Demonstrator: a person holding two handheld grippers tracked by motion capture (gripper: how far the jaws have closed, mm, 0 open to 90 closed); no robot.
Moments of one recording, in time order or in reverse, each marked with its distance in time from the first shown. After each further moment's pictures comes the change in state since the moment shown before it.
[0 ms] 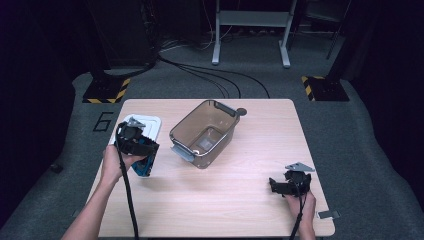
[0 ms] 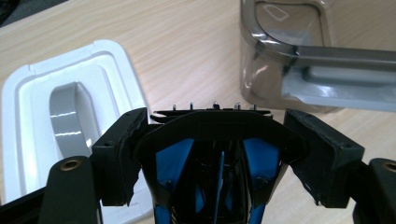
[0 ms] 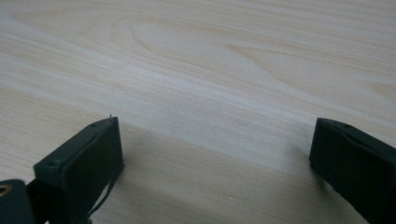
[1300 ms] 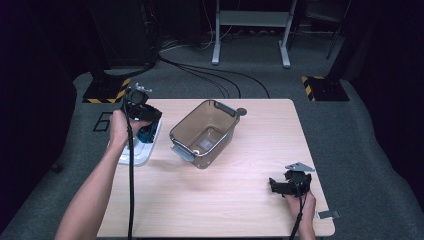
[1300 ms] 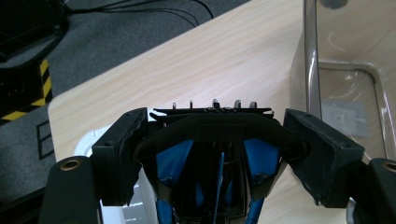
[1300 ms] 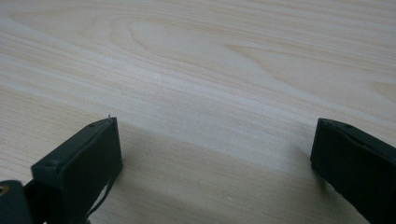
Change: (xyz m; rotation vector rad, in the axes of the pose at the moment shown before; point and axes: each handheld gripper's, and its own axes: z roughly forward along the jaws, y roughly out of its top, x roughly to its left) left arm 0.027 0.093 0.012 -0.027 0.128 0.027; right arm 0.000 0.000 0.000 0.002 -0.003 0.005
